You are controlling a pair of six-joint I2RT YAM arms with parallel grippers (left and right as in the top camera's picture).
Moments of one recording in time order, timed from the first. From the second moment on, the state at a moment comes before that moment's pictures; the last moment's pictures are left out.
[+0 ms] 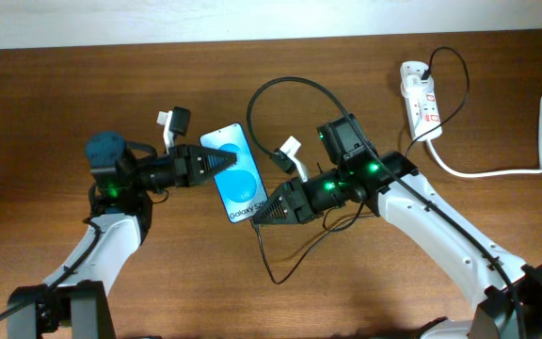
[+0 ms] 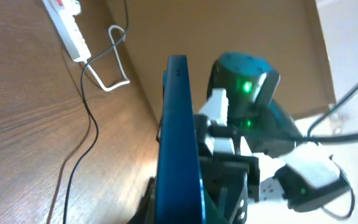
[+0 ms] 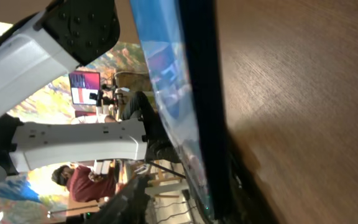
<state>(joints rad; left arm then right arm) 0.02 1.53 0.71 0.74 1.44 -1.09 0.45 1.55 1.13 -0.65 -1.17 0.34</state>
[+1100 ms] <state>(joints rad) 0.01 1.53 0.71 0.74 1.27 -1.25 0.45 1.55 1.14 -0.75 -1.12 0.19</state>
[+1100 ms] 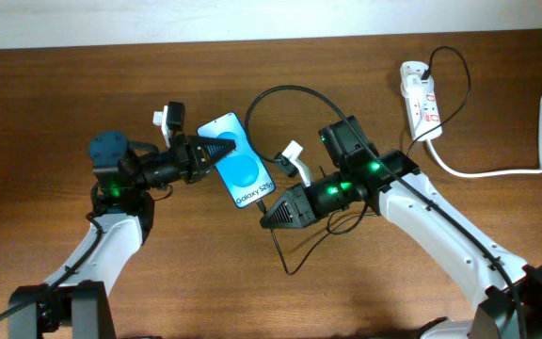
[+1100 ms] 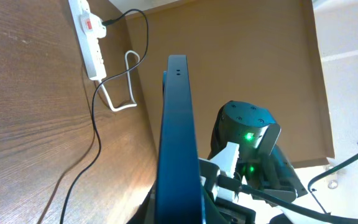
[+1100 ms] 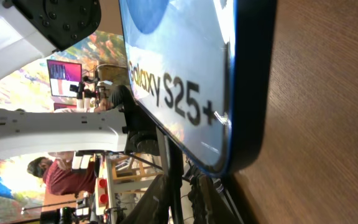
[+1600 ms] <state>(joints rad) 0.01 1.53 0.71 0.74 1.30 -1.21 0.45 1.55 1.14 -0.73 -1.13 0.20</state>
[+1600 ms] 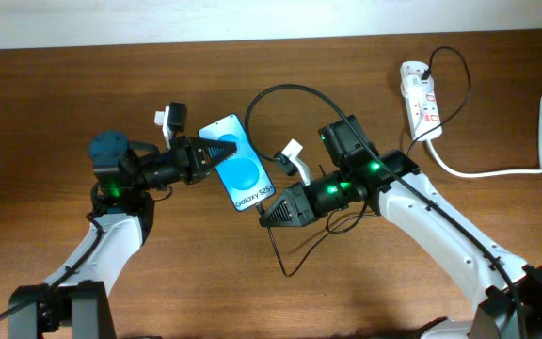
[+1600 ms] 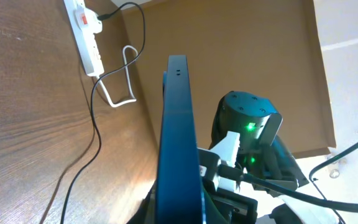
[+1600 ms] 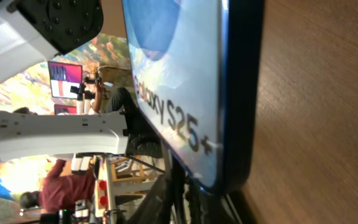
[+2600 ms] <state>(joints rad) 0.02 1.53 0.72 0.70 1.30 -1.20 0.45 1.55 1.13 -0.57 -1.12 0.35</state>
